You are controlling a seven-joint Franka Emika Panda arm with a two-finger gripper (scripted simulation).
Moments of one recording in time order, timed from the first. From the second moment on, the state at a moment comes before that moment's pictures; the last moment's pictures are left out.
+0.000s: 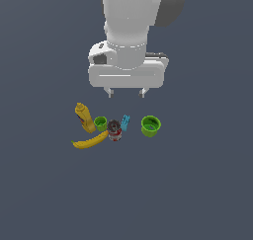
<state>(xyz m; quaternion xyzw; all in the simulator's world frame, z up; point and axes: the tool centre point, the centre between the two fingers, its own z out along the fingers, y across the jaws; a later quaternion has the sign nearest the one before) 0.004 0.000 0.328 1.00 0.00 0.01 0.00</state>
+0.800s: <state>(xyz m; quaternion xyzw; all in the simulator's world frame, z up) 0.012 0.013 0.344 1.00 0.00 0.04 0.00</state>
